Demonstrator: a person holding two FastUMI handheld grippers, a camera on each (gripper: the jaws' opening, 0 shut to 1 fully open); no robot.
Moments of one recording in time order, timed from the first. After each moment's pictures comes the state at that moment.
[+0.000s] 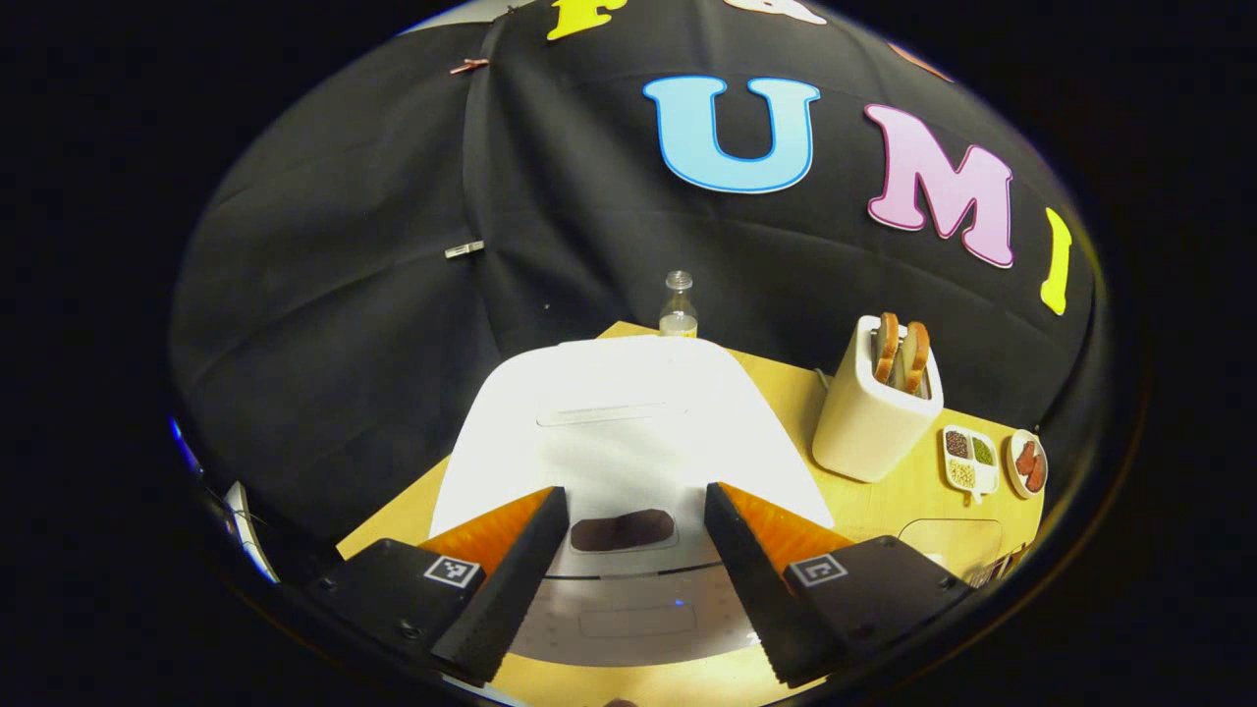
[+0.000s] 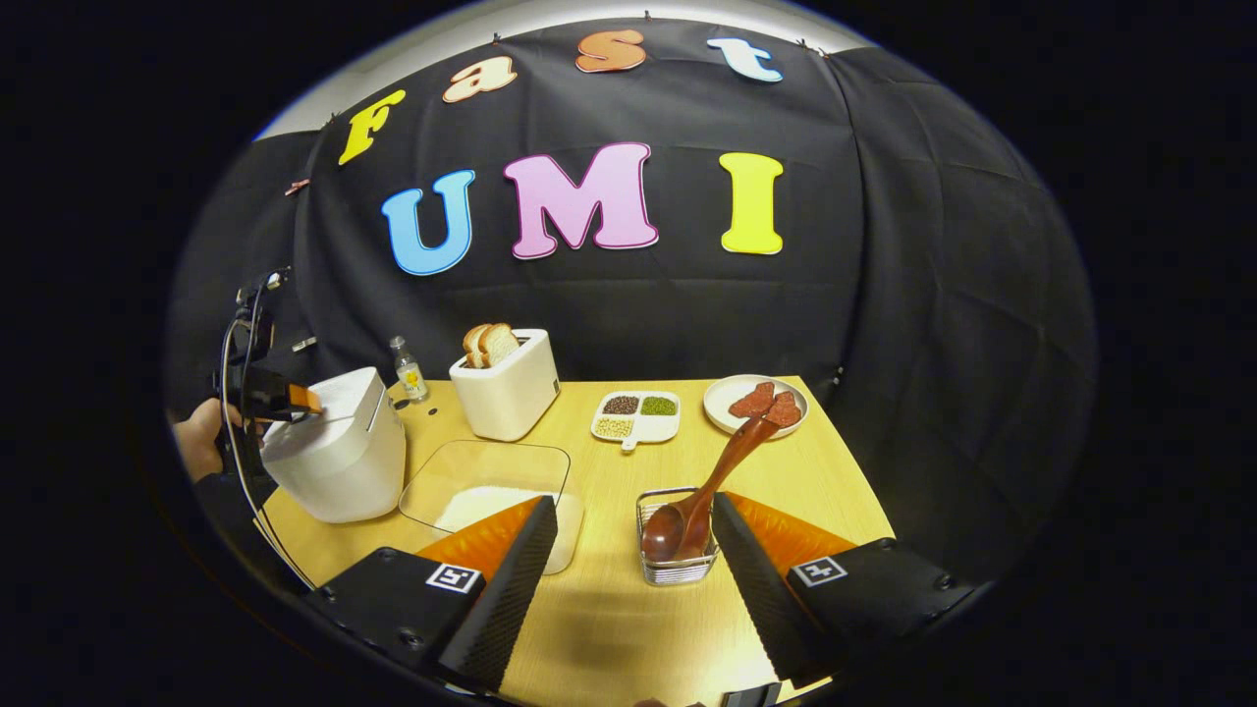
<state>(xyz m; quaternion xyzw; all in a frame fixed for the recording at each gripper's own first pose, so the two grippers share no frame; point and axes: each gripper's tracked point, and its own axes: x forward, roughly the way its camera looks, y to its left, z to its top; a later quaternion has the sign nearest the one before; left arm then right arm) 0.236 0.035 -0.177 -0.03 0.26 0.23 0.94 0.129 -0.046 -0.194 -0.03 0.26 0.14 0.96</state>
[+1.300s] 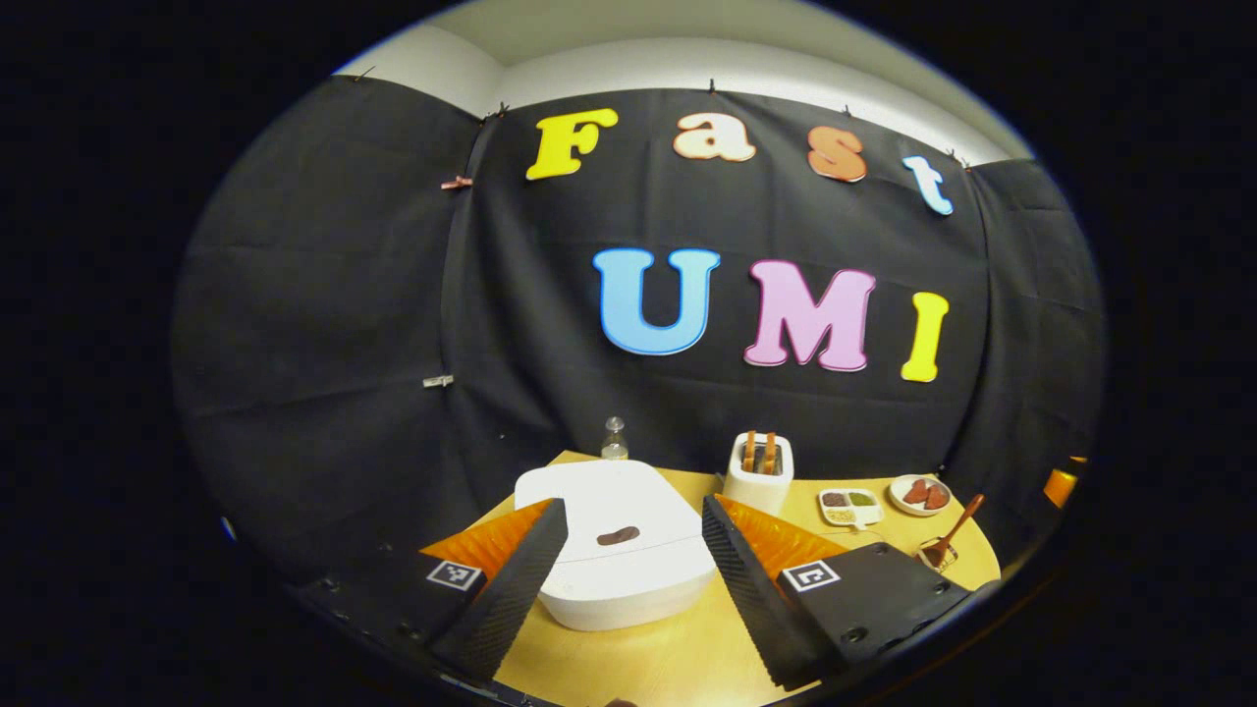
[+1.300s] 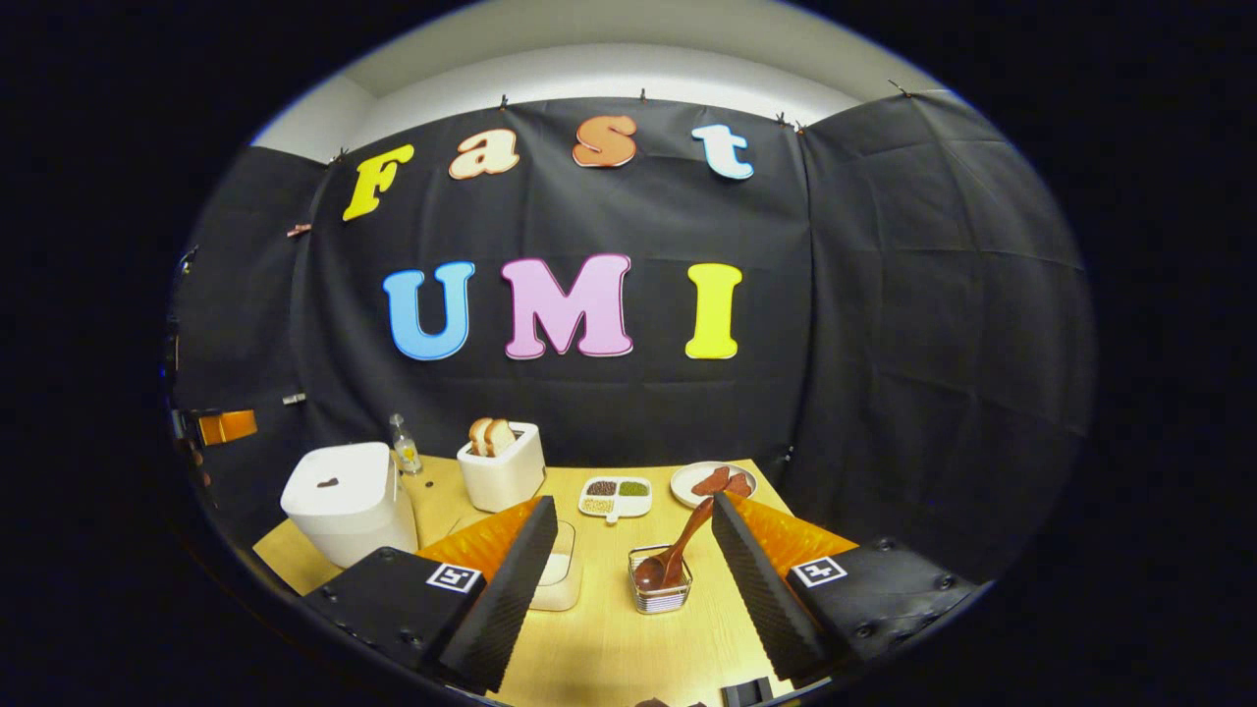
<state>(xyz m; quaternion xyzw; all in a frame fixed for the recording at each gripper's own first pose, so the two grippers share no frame) 0.050 -0.032 -0.016 0.00 0.03 0.07 1.00 0.056 -0.035 -0.041 -0.03 0.10 0.08 0.99</state>
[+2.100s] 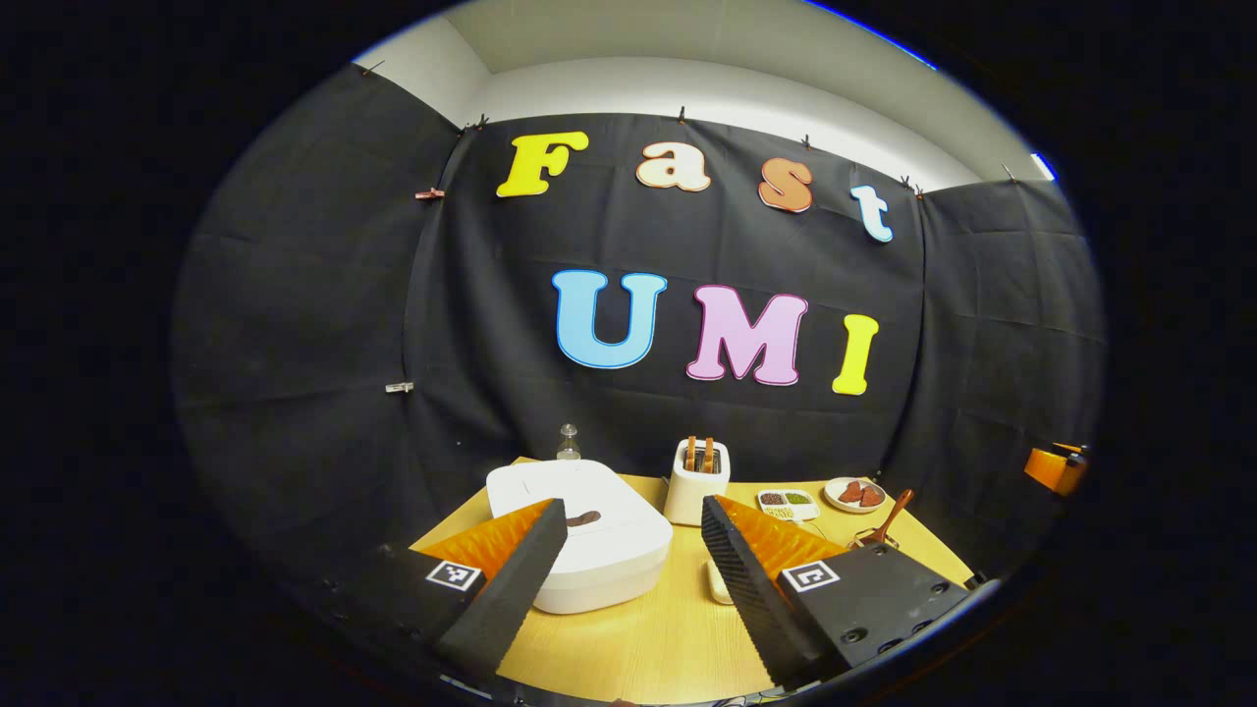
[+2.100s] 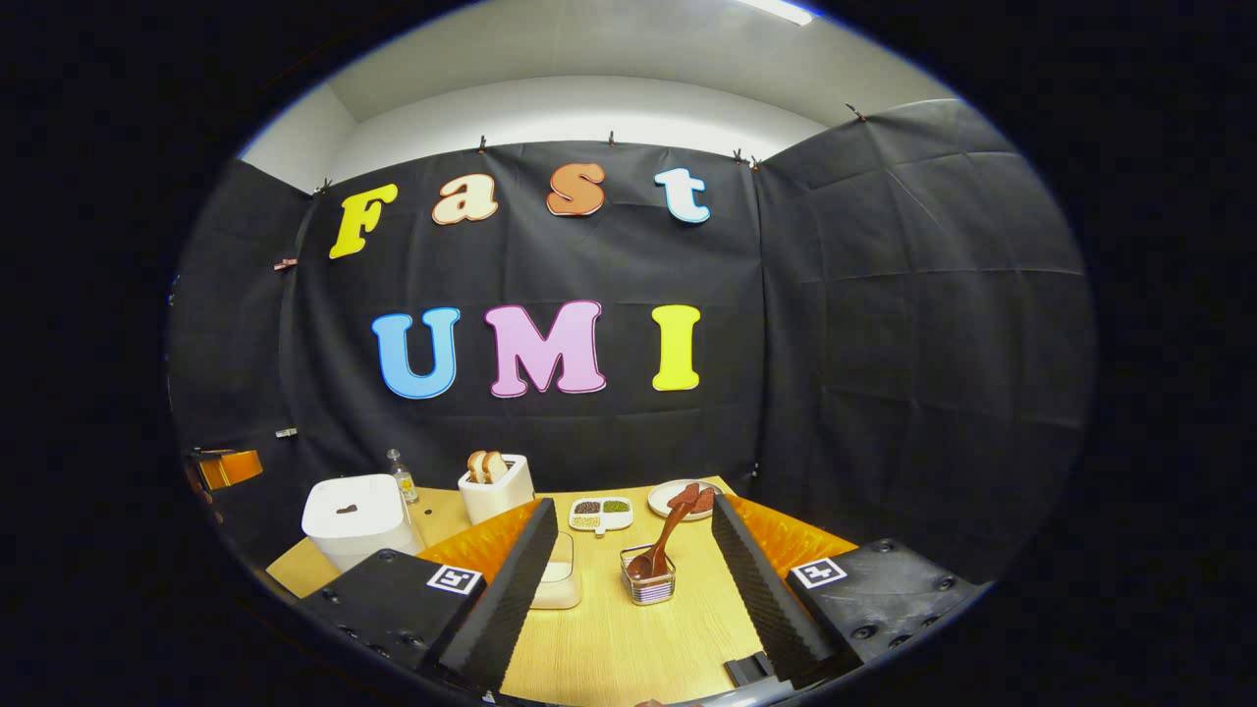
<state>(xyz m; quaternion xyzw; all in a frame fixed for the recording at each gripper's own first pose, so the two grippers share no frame) -0.003 -0.041 -0.014 -0.01 0.02 0.01 1.00 -0.022 -0.048 -0.007 -0.01 0.06 0.04 1.00</state>
